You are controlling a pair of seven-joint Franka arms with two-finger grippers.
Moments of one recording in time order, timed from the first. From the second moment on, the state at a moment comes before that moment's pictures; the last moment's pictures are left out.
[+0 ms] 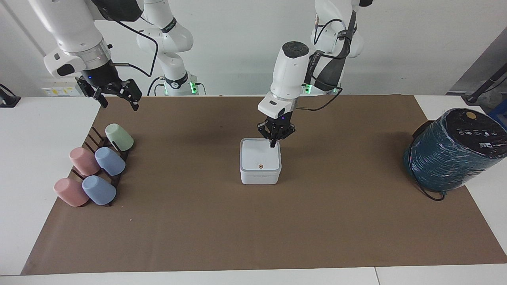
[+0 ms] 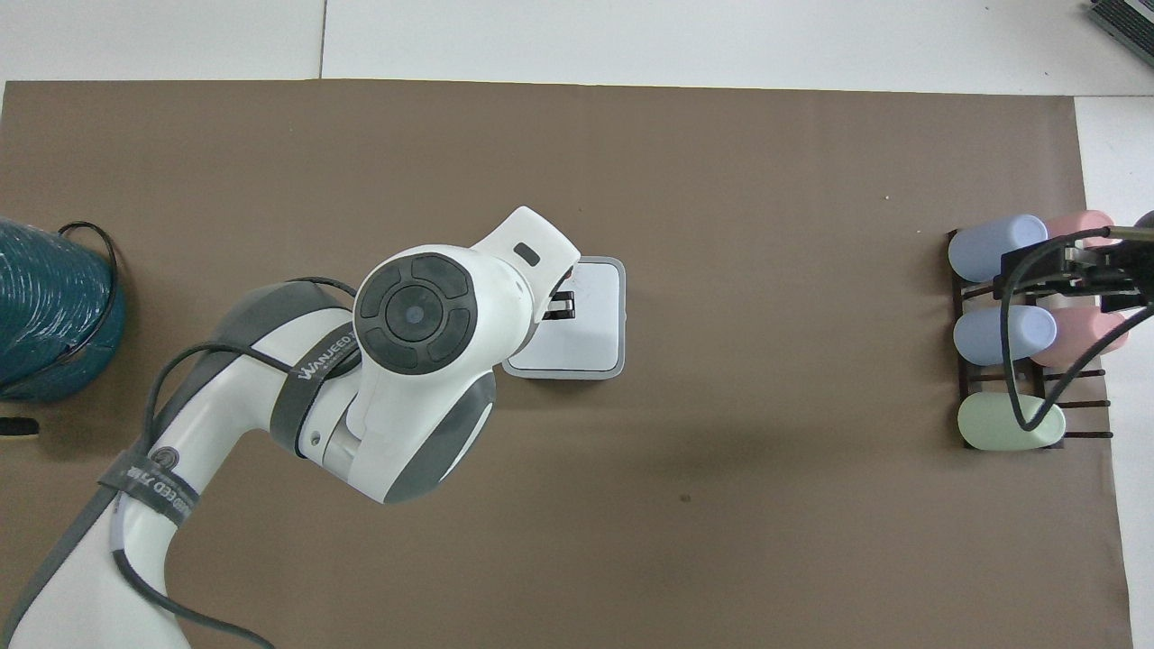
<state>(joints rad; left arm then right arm) -0.61 0.16 -0.01 -1.81 0.00 2.19 -0.62 0.02 -0.01 -0.02 -1.57 -0.01 1.55 0.14</state>
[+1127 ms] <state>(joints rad) -0.09 -0.04 0.01 -1.69 -0.02 1.78 0.05 0.02 -0.01 -0.02 -1.57 -0.01 1.55 0.14</state>
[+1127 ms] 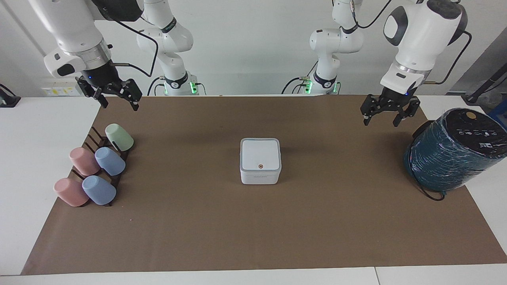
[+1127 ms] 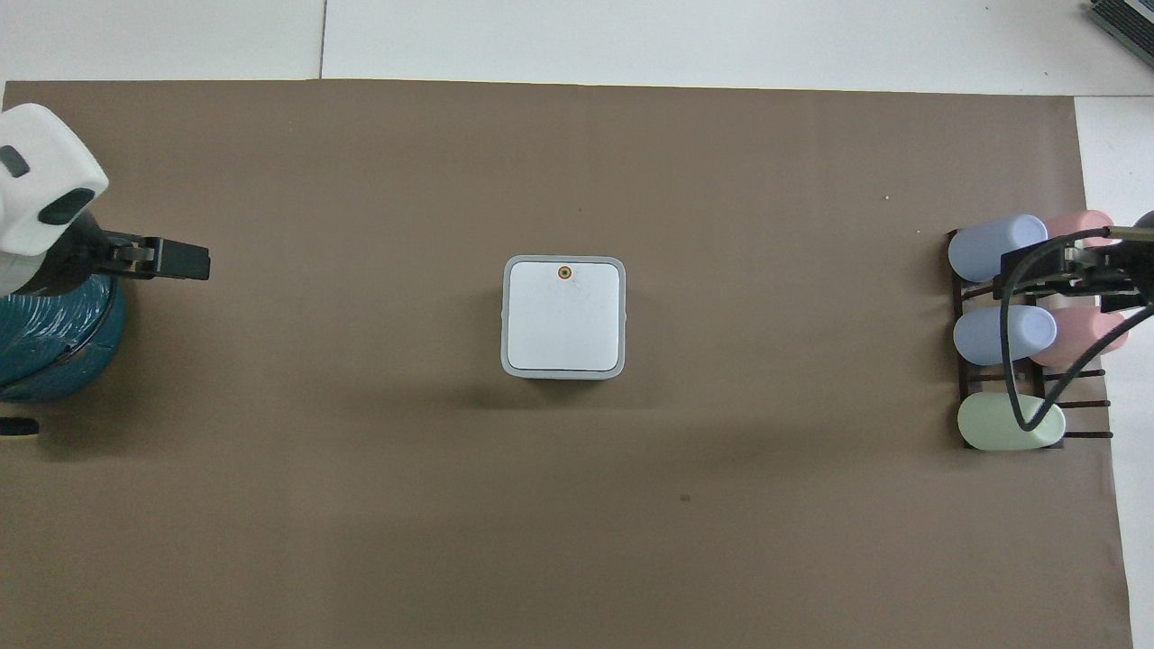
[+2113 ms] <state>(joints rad) -0.05 -0.01 0.00 -1.61 -0.04 1.61 0.13 0.02 -0.01 -0.02 -1.57 -0.01 1.55 0.14</state>
